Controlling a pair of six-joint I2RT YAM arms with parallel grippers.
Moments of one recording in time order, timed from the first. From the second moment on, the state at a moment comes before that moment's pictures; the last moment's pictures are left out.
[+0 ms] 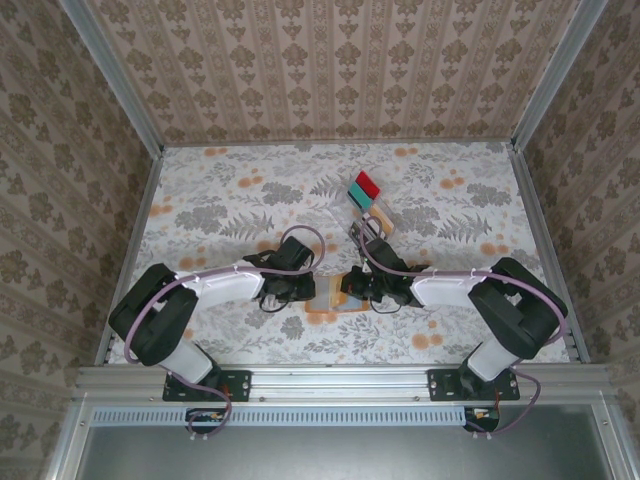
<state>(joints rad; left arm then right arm) -0.80 1.54 0.74 -0.33 0.13 -0.75 0.70 1.59 0.64 0.12 -0.28 0.99</state>
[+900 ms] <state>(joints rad) -0.81 1.54 0.74 -0.33 0.11 -0.75 0.68 1.60 0.60 0.24 -0.38 1.10</state>
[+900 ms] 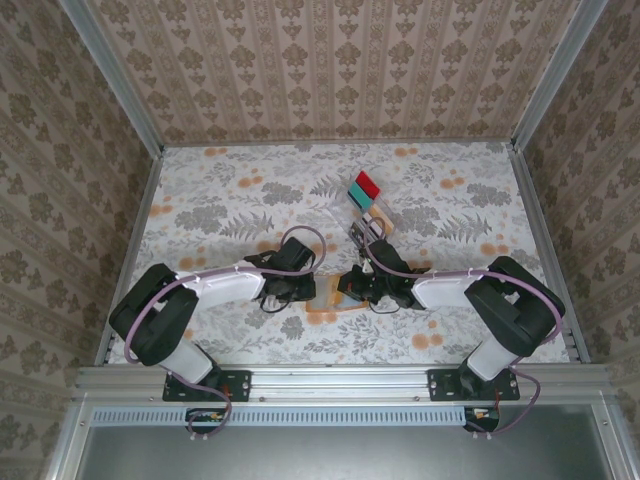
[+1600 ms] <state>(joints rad) -0.81 1.54 0.74 -0.34 0.10 -0.75 0.75 1.69 0.79 -0.02 -0.27 0.97</state>
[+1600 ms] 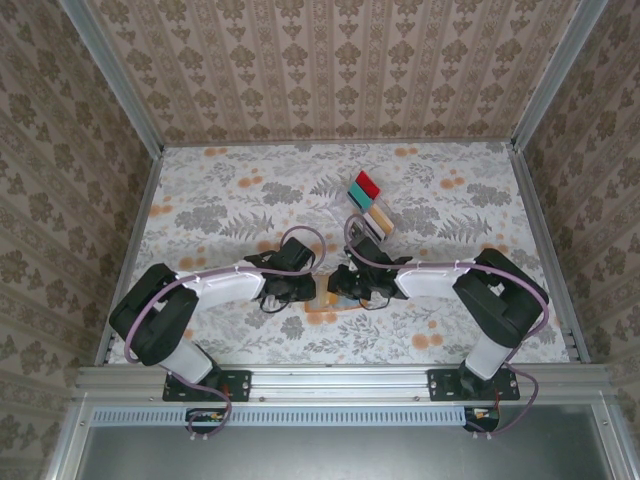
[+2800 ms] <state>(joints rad) -0.80 1.55 0.74 -0.32 0.12 -0.75 0.75 1.77 0.93 -0.19 -0.31 0.78</state>
